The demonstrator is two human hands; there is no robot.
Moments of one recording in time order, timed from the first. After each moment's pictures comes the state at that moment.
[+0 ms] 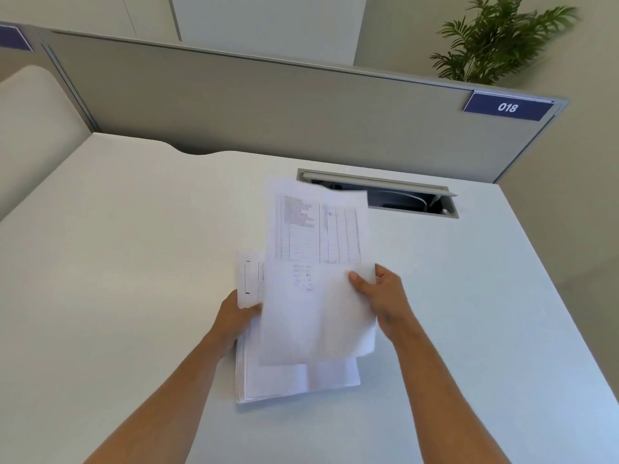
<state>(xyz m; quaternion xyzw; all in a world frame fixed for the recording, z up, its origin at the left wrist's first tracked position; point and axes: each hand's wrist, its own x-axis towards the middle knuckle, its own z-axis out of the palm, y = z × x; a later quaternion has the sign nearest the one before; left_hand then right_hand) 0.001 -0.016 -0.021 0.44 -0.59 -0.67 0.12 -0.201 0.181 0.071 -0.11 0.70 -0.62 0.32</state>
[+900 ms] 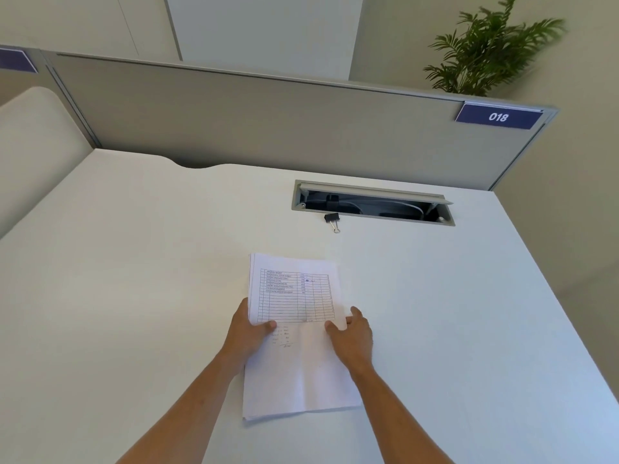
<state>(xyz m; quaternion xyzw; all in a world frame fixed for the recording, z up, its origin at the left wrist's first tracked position) -0.012 0.010 -0.013 0.43 -0.60 -0.65 0.15 -0.150 0.171 -0.005 -0.09 0.89 -0.37 0.24</state>
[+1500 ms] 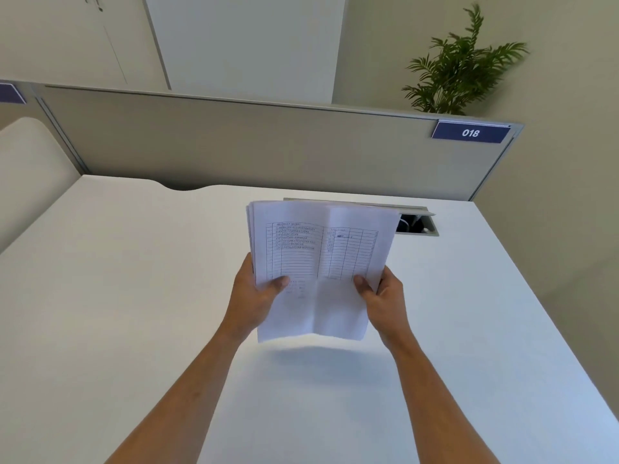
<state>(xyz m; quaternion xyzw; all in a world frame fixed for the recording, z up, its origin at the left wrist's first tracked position) -0.060 0.003 0.098 0.23 -0.67 -0.62 0.32 -0.209 0.184 0.099 -0.22 0.70 -0.66 0.18</state>
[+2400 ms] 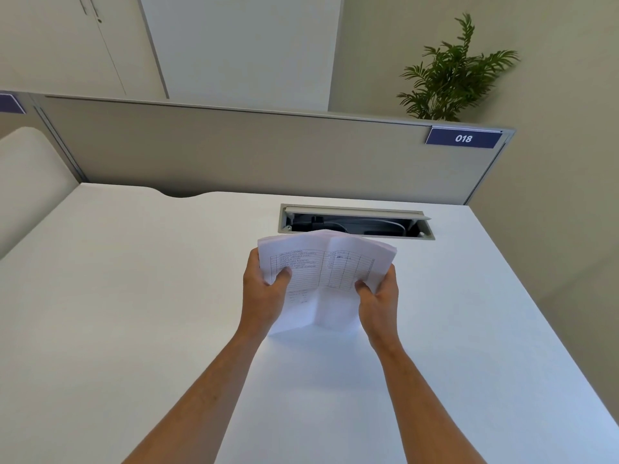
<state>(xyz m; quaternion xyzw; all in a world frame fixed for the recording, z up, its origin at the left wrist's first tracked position) -0.084 0.024 0.113 0.28 -0.66 -0.59 0.38 -0.196 0.172 0.104 -0.18 0.71 -0.67 0.08</state>
